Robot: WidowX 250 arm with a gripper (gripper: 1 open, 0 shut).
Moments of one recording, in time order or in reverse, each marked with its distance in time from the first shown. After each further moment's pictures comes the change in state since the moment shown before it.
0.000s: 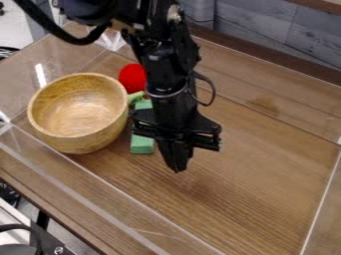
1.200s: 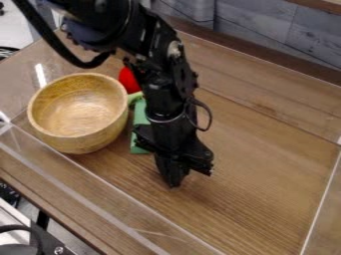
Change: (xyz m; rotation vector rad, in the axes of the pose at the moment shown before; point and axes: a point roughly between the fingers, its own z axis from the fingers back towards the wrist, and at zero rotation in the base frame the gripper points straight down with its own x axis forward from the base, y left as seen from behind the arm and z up) arm -0.006 0.006 -0.026 0.033 -0.002 -0.174
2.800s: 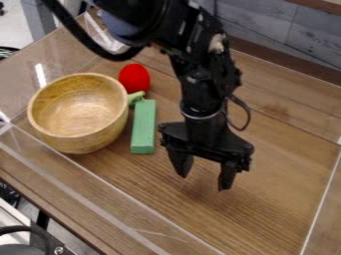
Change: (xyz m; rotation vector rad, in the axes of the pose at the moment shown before) arm 0.014 -0.035 0.011 0.022 -0.033 0.155
